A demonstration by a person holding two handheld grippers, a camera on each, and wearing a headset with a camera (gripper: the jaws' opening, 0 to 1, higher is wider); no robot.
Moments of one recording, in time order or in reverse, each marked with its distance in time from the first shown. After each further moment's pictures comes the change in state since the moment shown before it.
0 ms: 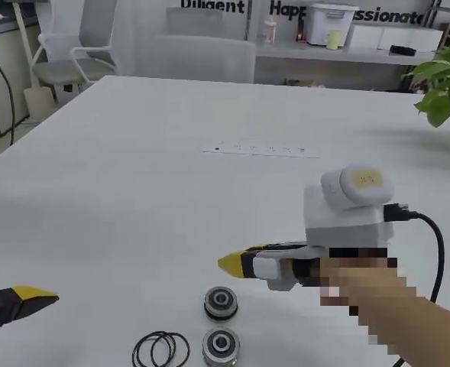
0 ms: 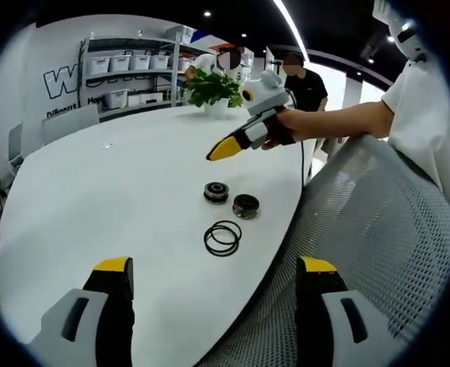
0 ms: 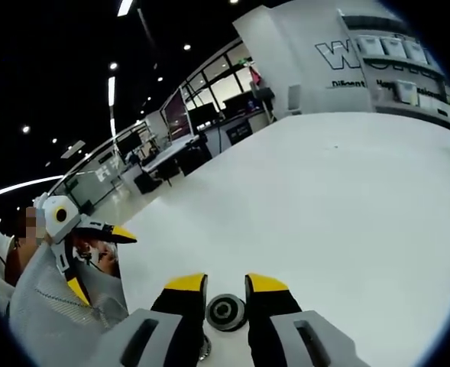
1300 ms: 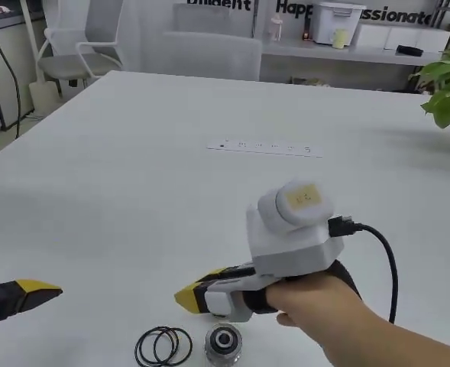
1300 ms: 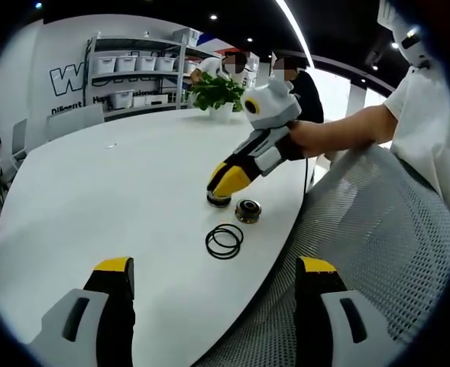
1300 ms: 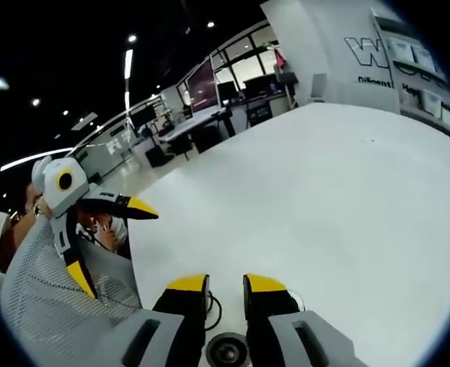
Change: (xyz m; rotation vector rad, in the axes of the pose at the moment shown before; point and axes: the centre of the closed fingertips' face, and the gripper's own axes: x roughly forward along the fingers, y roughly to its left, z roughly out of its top) left arm 0.000 0.003 0.001 -0.057 -0.030 0.016; right arm 0.034 0.047 -0.022 -0.074 0.117 0.037
